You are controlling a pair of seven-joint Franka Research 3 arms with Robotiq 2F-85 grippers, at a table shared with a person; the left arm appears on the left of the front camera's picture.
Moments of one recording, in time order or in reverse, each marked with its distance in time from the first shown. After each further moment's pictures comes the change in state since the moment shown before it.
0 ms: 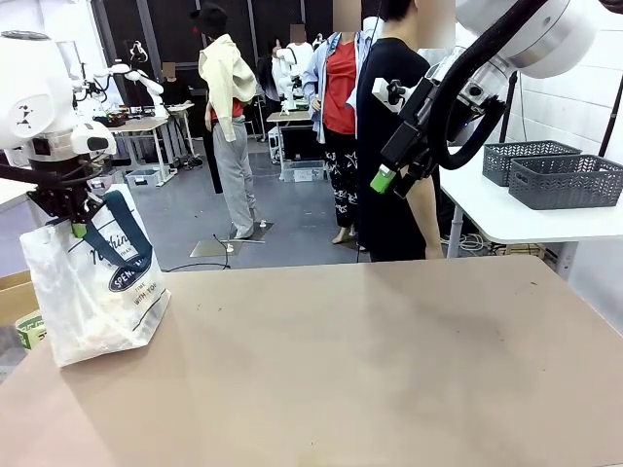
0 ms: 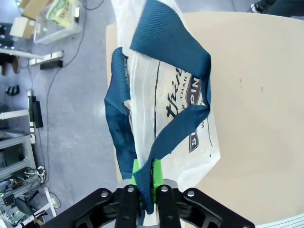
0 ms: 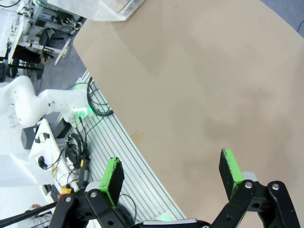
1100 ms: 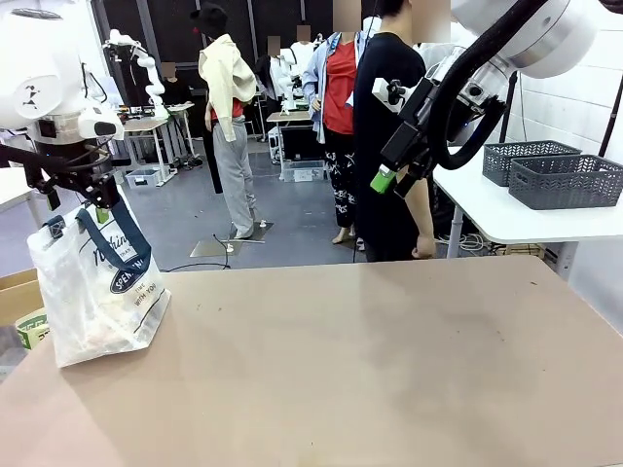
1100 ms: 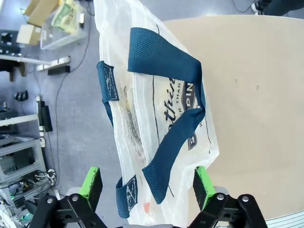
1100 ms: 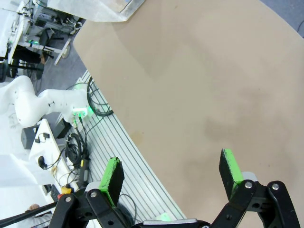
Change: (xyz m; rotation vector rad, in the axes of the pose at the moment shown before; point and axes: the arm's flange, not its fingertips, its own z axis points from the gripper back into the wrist) left arm 0.007 -0.011 0.029 0.043 -0.010 -0.043; right arm 0.000 0.000 0.000 0.000 0.000 0.000
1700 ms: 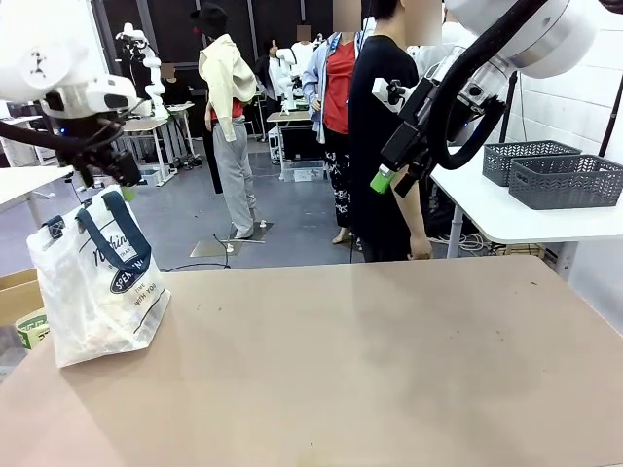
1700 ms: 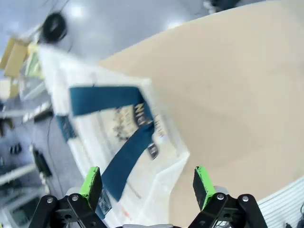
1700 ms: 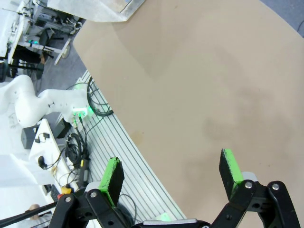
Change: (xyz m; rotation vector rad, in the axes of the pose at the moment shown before) left arm 0.016 -0.033 0.057 -0.164 -0.144 -0.273; right arm 0.000 0.000 0.000 0.000 0.000 0.000
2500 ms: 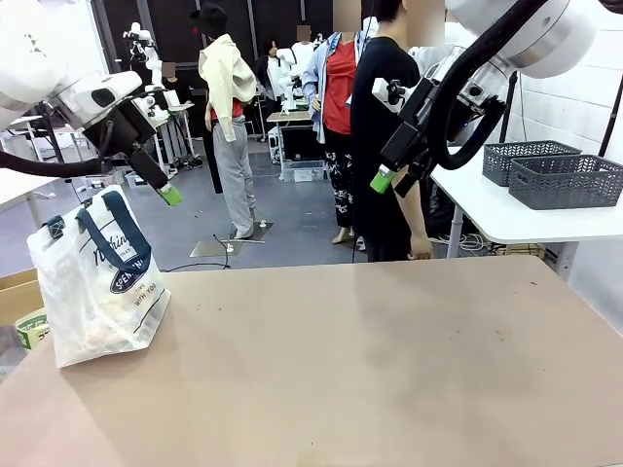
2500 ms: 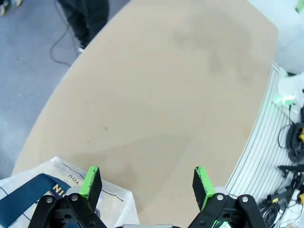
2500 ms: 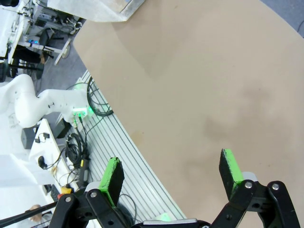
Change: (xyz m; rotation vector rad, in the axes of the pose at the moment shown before) left arm 0.003 -0.030 -0.020 -0.508 -0.222 -0.472; right arm 0.000 0.000 0.000 0.000 0.000 0.000
